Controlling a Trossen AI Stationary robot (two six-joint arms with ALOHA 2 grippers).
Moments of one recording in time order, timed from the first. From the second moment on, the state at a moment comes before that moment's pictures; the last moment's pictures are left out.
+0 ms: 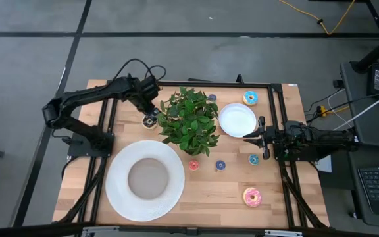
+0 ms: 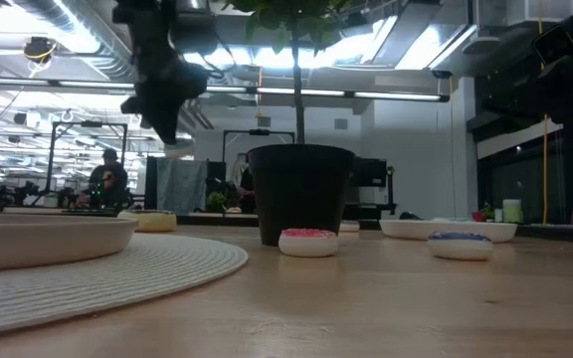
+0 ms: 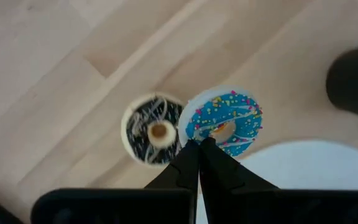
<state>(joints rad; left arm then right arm) 0.53 1.38 1.13 -1.02 0.03 -0.35 0.03 0.01 0.08 -0.20 0.00 -0.01</state>
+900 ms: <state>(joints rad) 0.61 1.85 1.66 -0.96 0.05 -0.28 0.03 0.01 0.08 -0.20 0.00 -0.01</state>
